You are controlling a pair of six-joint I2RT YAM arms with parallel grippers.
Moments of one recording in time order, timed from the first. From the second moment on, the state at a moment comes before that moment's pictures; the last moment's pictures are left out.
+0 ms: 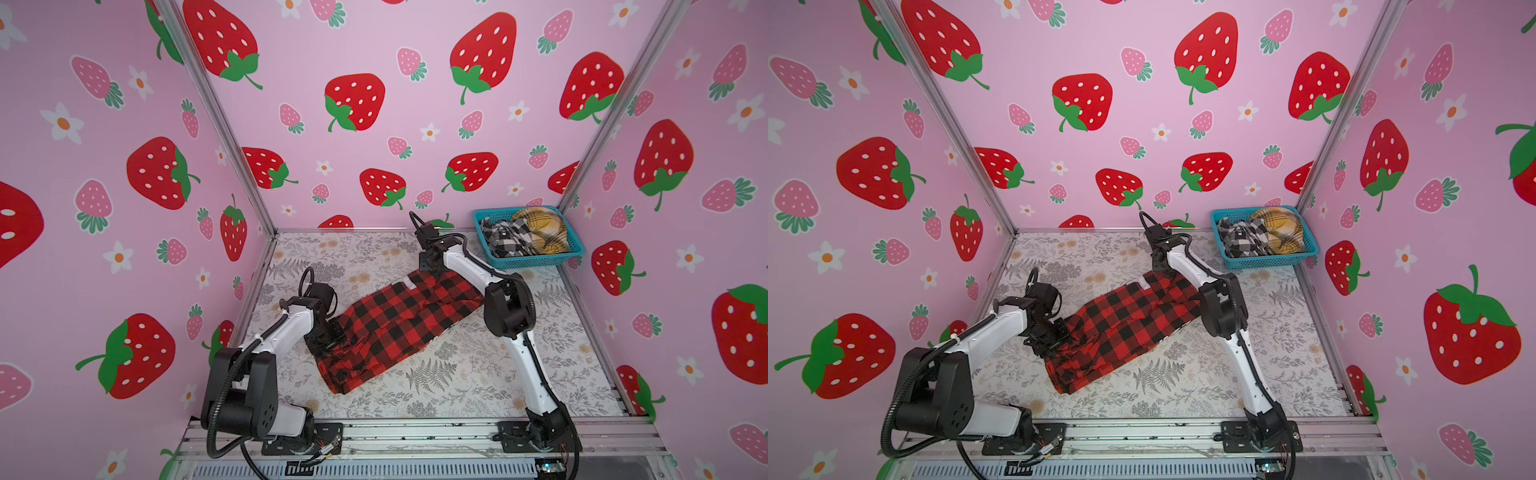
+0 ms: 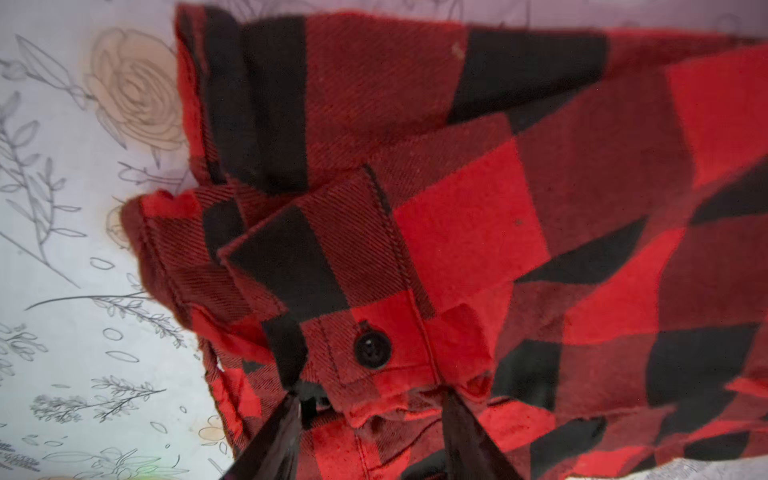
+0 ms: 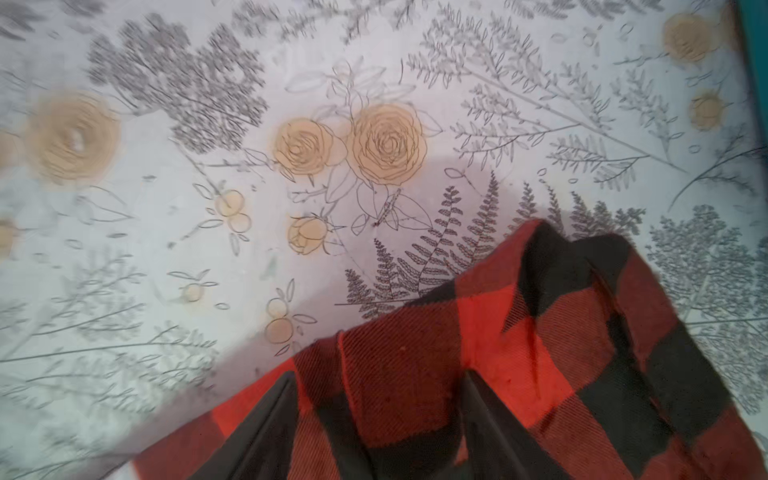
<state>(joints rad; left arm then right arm) -0.13 1.45 0.84 -0.88 0.13 -0.72 0.62 2.50 2.24 -0.86 0.32 0.43</state>
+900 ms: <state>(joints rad) -0.13 1.38 0.75 -0.86 0.12 -0.69 0.48 2.02 1.48 -0.51 0.08 0.51</state>
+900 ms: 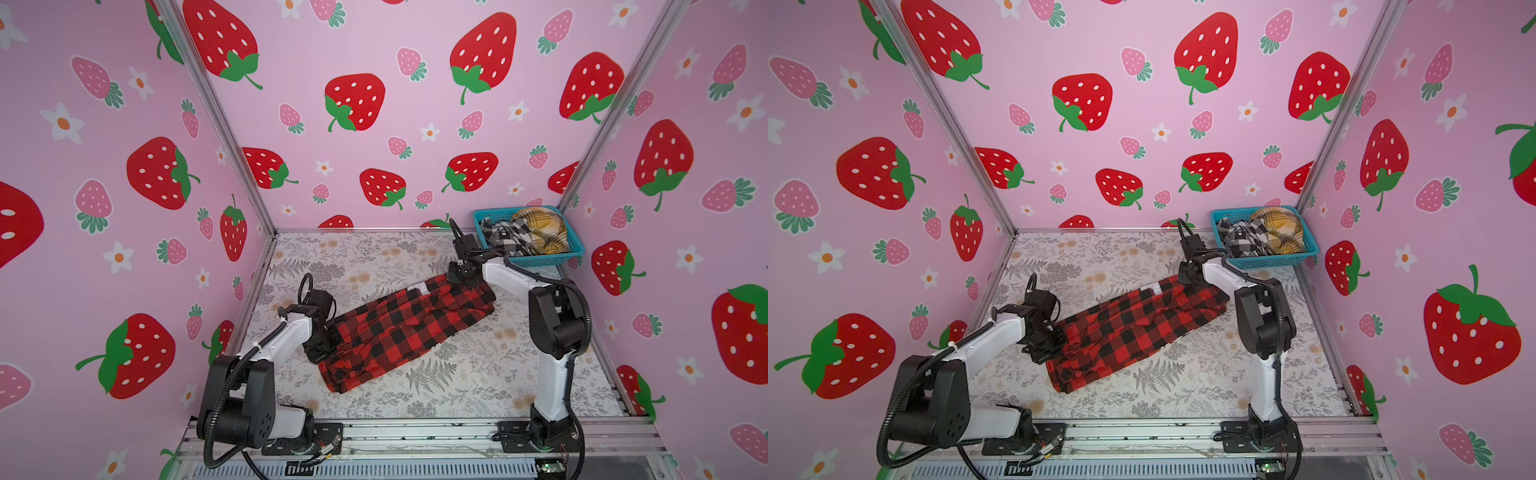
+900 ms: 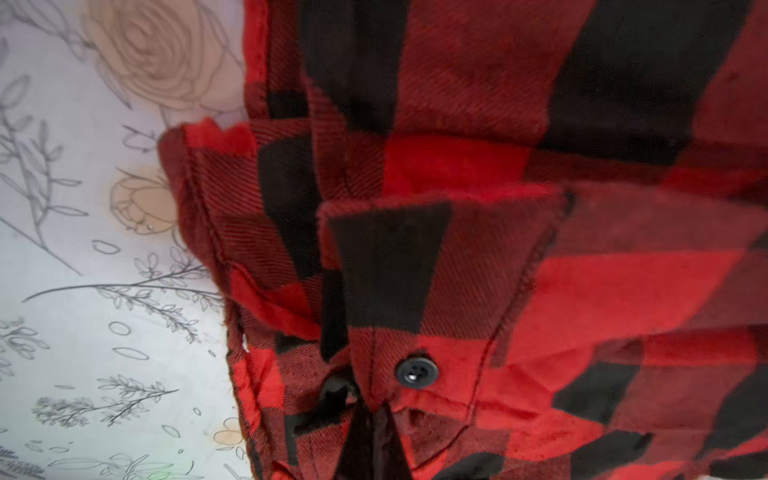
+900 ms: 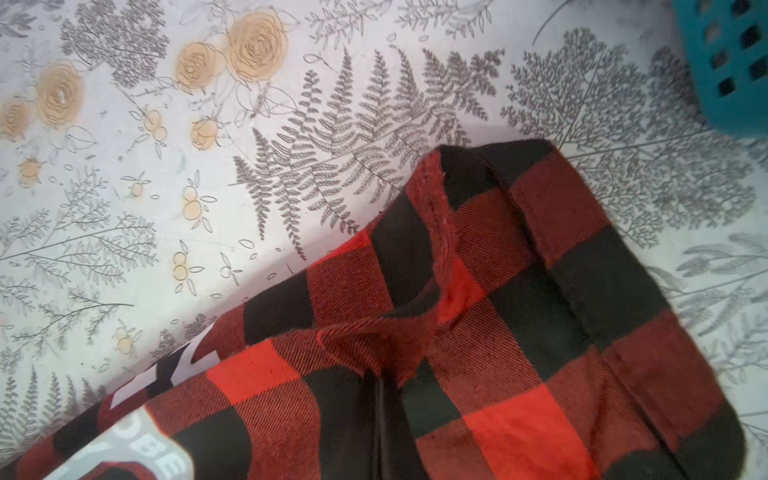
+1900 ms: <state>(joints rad) -0.13 1.63 1.13 -0.93 0.21 -0.63 0.74 1.67 1.18 -0.55 0.09 0.59</state>
